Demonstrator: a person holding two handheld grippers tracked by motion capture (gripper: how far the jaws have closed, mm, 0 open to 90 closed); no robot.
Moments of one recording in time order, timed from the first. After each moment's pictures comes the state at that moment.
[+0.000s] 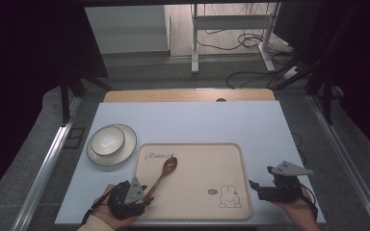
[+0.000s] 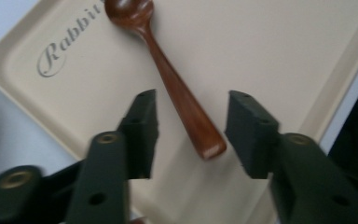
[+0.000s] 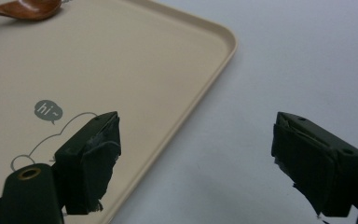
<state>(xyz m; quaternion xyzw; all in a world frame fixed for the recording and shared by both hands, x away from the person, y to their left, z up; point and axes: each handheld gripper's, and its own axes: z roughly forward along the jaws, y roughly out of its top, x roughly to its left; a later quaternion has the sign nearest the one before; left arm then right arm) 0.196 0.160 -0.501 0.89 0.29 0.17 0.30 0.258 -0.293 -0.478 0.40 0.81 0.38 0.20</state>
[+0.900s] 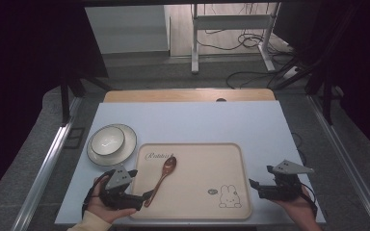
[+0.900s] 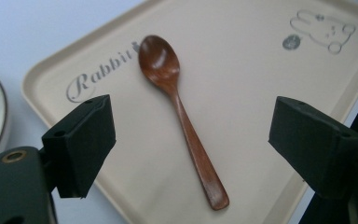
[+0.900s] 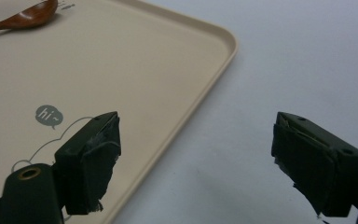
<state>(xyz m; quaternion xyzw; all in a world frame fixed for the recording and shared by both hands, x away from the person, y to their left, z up) 0.208 0.187 -0.477 0.82 0.36 0.15 0.41 0.263 -0.296 -0.481 0.40 0.81 0.39 0.19</state>
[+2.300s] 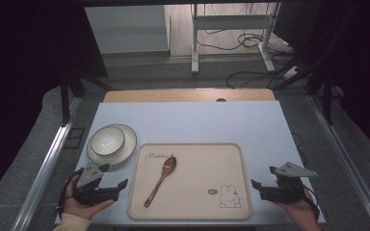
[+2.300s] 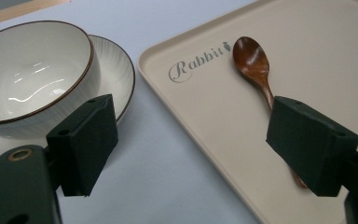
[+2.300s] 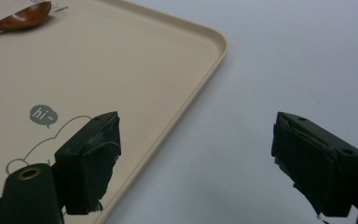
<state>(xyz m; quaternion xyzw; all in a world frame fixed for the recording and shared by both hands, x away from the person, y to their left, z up) 0.205 0.245 -0.480 0.77 0.43 0.23 0.40 0.256 -0.299 -0.480 0.41 0.80 0.39 0.21</state>
